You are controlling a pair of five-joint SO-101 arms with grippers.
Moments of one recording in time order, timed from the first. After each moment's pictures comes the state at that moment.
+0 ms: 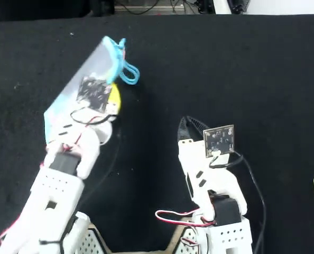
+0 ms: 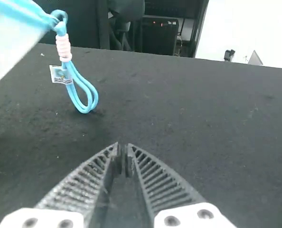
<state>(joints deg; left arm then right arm) 10.3 -53.4 62.3 13.2 -10.9 -9.0 -103.2 92.4 38.5 2.4</state>
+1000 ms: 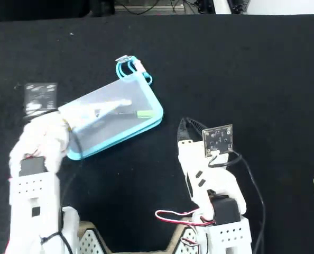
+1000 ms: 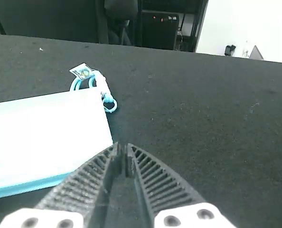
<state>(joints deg) -17.1 -55.5 67.0 36.2 -8.6 -9.0 -103.2 93.5 38.5 2.4</state>
